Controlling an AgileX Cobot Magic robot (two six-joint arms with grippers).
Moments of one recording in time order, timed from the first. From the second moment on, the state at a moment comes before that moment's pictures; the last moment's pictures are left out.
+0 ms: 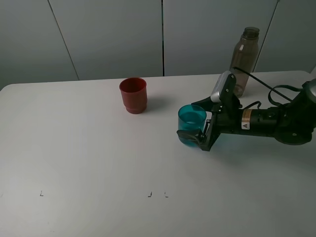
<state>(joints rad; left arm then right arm) 0.01 0.00 -0.51 0.02 1.09 0.01 0.16 2.12 -0.65 -0.96 -1.03 0.05</state>
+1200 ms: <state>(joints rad) 0.01 0.00 -0.51 0.02 1.09 0.01 0.16 2.18 -0.65 -0.95 -1.10 0.09</state>
